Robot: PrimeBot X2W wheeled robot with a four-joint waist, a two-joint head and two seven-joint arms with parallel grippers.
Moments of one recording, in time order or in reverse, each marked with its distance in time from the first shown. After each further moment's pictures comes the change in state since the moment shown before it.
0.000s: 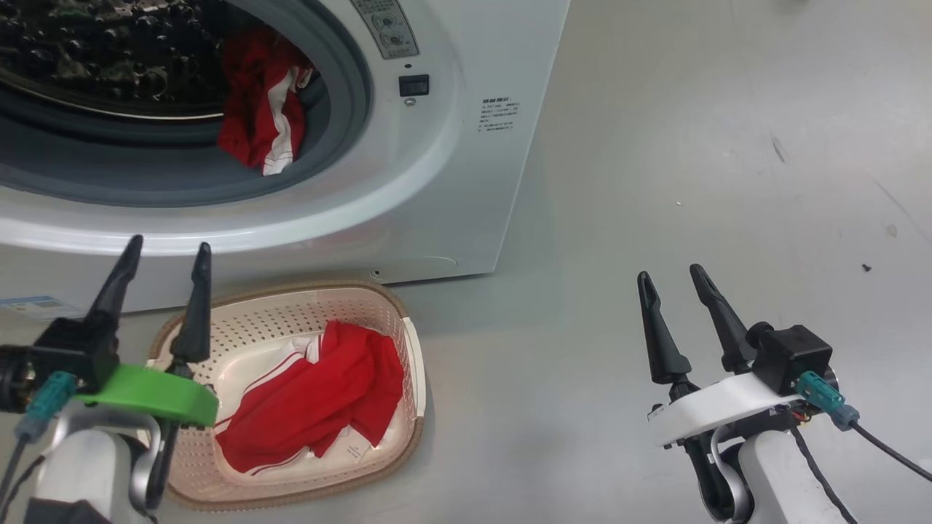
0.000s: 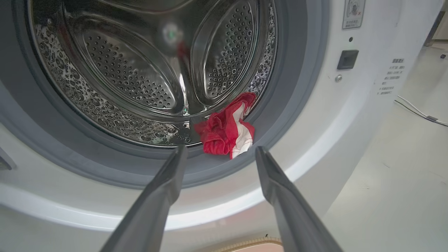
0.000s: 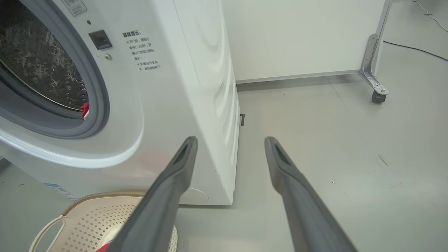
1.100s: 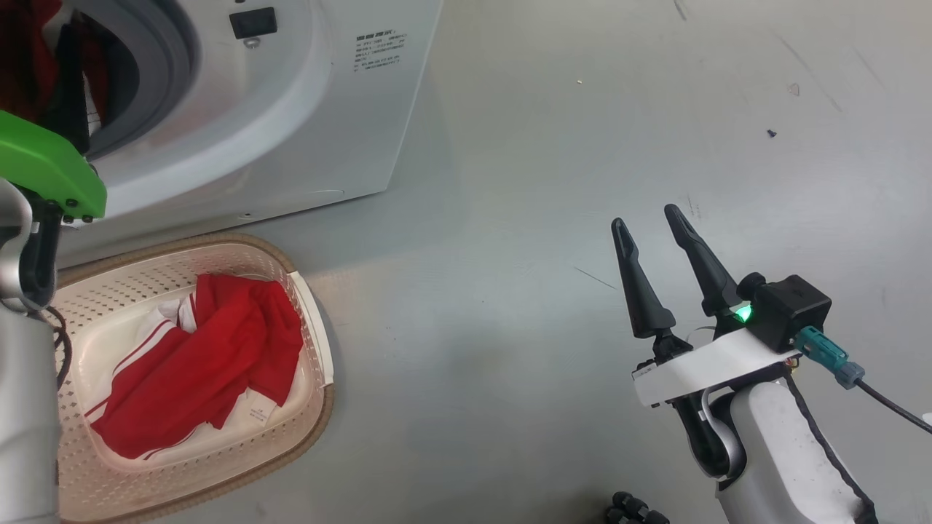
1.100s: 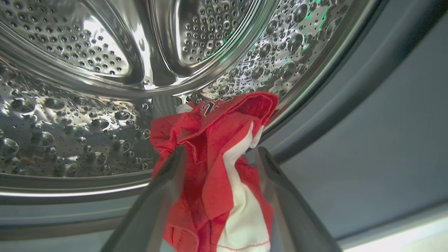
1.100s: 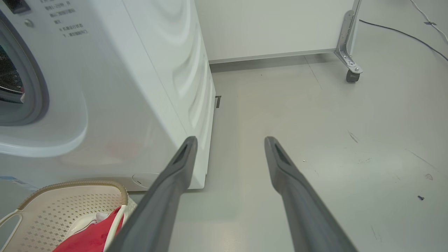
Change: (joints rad) left arm -0.487 0.093 0.060 0.142 -0.093 0.010 0.383; right arm -0.104 0.010 0.024 -0.035 0.002 0.000 0.000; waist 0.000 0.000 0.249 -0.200
